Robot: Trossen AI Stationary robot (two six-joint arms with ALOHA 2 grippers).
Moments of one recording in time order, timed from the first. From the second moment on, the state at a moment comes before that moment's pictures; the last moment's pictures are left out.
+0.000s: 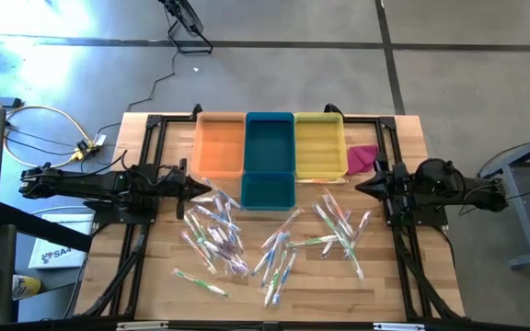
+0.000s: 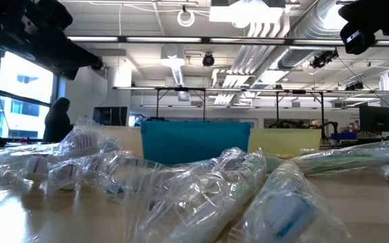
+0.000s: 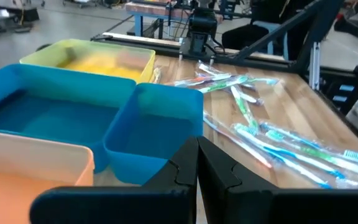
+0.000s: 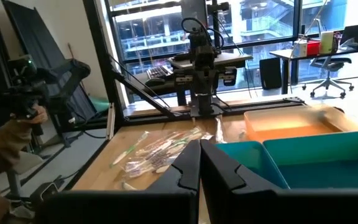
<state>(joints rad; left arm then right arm) 0.00 0.39 0.22 0.01 -0.08 -0.13 0.00 0.05 0.32 -0.24 -0.08 0.15</state>
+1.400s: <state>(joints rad) 0.00 0.39 0.22 0.00 -0.08 -0.11 0.00 0.60 0.67 -0.50 0.12 0.35</state>
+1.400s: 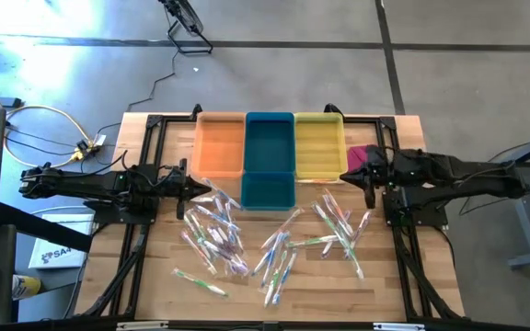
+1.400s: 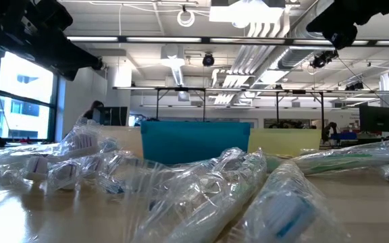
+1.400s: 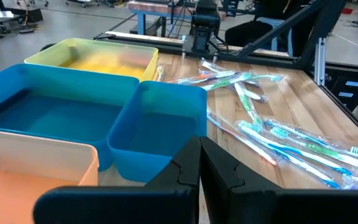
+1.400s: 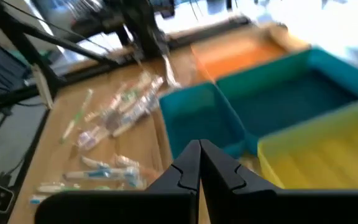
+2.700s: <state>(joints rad) 0.00 0.39 0.22 0.00 -0.08 -0.11 0.00 1.20 0.89 -0.86 0.02 0.78</state>
